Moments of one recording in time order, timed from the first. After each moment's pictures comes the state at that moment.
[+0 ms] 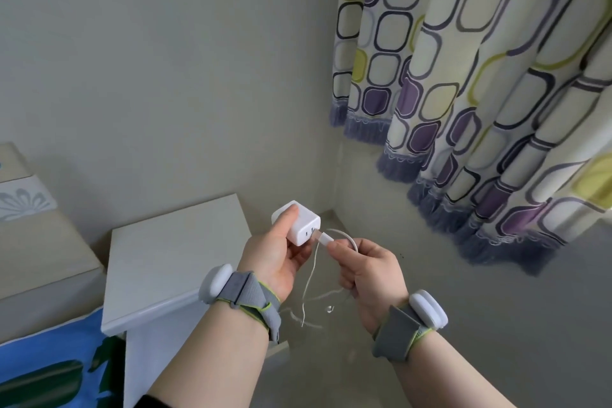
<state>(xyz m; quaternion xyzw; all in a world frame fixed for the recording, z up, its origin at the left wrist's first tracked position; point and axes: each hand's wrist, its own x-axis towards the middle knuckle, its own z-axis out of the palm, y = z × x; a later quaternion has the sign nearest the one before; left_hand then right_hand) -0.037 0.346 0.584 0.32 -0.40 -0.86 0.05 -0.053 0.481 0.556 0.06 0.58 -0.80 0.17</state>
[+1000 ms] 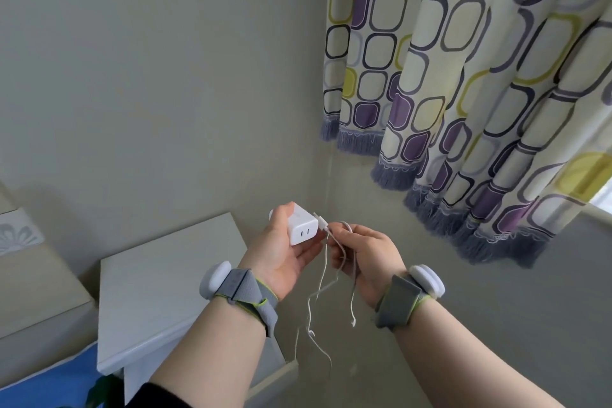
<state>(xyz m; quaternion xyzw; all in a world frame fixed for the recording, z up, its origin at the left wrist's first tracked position) -0.046 0.302 0.599 0.22 -0.43 -0.88 -0.04 -0.066 0.436 0.585 0.07 0.56 -0.81 0.17</state>
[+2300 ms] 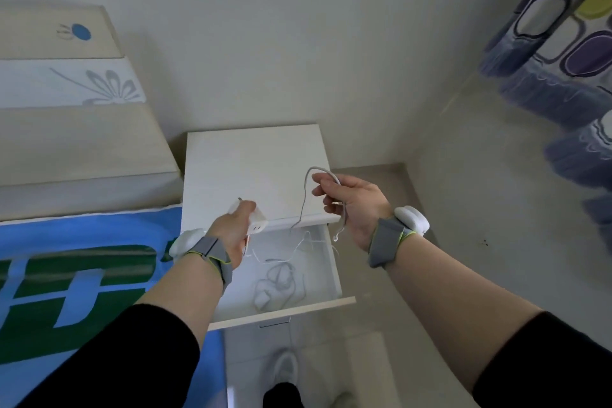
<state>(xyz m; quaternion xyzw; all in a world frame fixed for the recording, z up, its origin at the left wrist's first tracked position) 0.012 0.023 0.399 0.53 -0.47 -0.71 0.00 -0.107 0.190 0.469 -0.02 0.65 -0.68 0.35</state>
